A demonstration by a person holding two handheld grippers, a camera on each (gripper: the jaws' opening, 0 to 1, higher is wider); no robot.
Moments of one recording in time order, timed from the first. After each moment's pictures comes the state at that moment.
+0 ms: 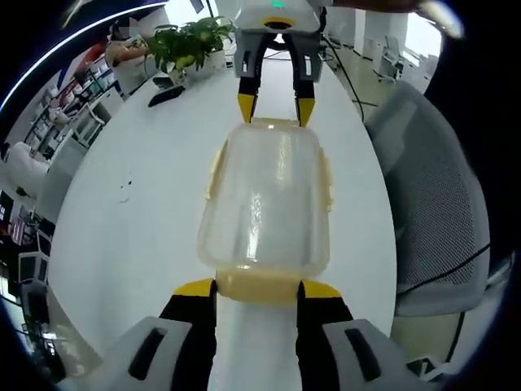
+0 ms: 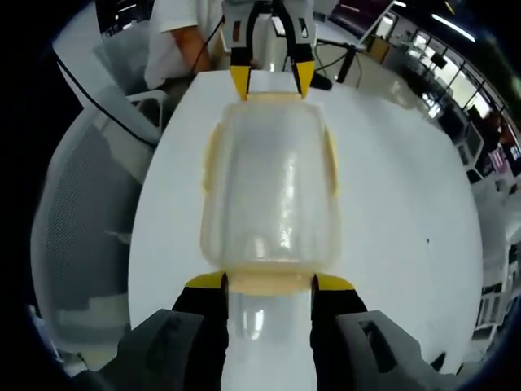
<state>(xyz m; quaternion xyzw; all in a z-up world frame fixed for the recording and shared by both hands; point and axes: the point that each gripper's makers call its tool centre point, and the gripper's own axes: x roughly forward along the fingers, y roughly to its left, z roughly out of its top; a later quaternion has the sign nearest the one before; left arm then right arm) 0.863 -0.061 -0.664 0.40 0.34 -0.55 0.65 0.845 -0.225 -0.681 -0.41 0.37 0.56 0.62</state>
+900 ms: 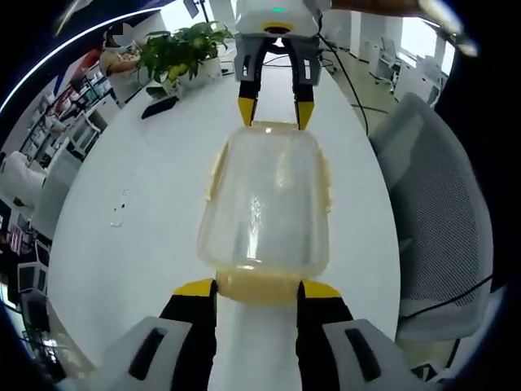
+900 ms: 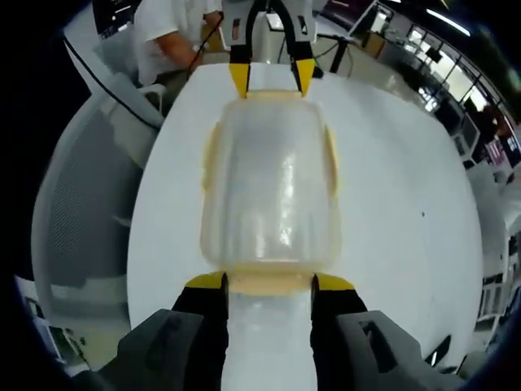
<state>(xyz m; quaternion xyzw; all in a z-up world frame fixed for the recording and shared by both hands) 0.868 -0.114 -0.666 0.40 0.32 -0.56 0.65 0.847 -0.277 -0.685 -0.40 0.38 0.55 0.62</state>
